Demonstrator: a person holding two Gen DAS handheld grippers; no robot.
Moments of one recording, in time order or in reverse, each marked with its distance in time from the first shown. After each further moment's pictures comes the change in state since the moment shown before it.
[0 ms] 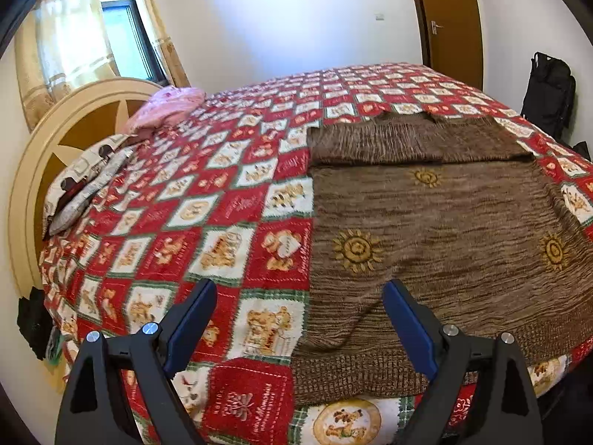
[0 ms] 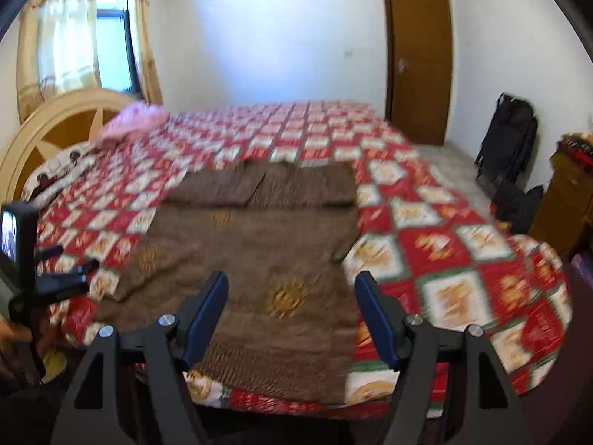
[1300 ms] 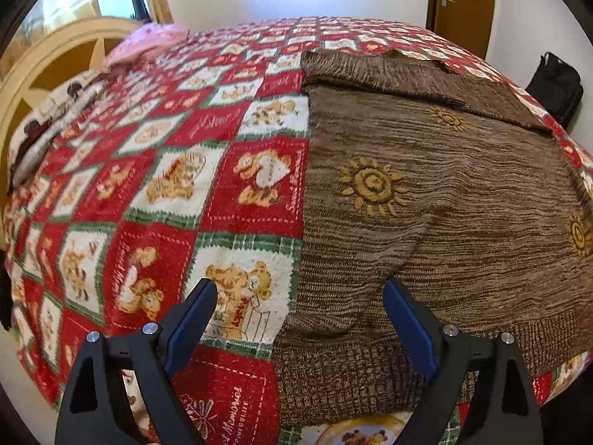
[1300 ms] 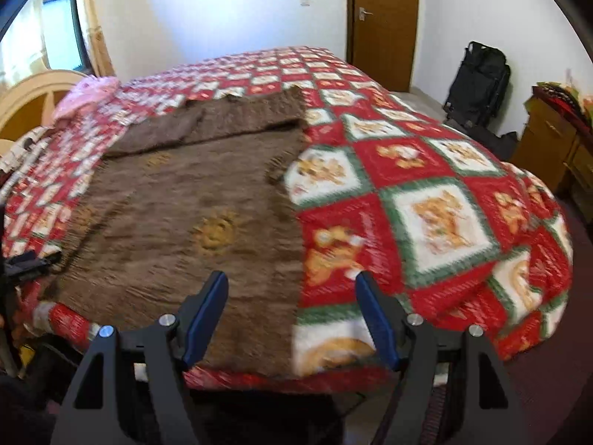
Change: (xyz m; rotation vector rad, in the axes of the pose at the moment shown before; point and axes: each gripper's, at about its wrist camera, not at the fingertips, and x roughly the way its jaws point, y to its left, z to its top) left arm 0.081 0.017 -0.028 -0.097 0.213 -0.116; right arm 0.025 -0.053 -0.049 0.105 0.185 -0.148
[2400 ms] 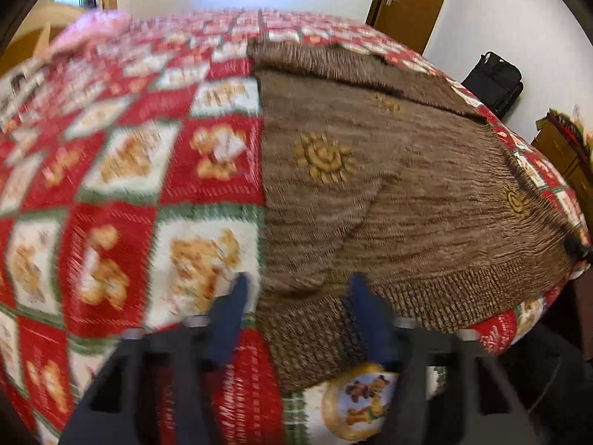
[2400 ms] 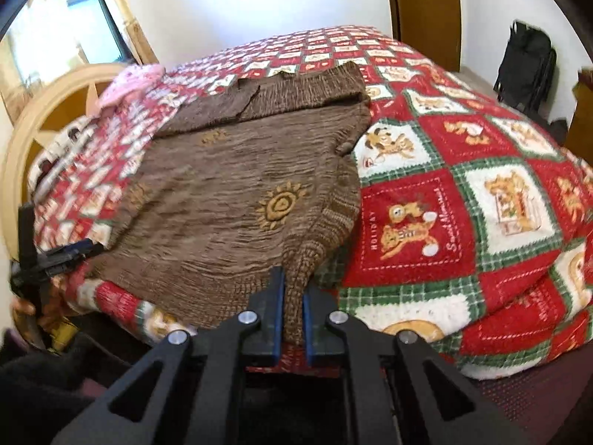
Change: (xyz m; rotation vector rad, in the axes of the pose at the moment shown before) left arm -0.003 0.022 -0.017 0.051 0.052 -0.322; right arm 0.013 0.024 -0.009 -0.037 0.075 0.224
